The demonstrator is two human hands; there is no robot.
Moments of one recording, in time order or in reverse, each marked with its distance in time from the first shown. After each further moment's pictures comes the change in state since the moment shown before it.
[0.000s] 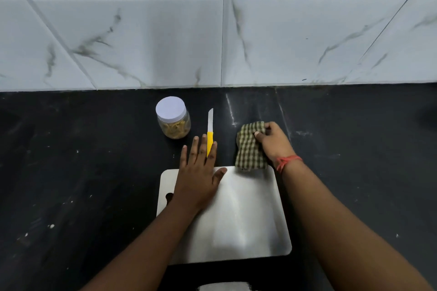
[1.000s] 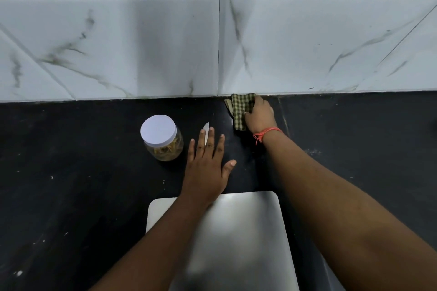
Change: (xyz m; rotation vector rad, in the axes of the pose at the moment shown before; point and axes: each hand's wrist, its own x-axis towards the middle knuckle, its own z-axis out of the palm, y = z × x) left_hand 0.093 0.005 0.016 0.015 0.005 -0.020; right_hand 0.144 -0.045 0.034 -0.590 0.077 -0.216
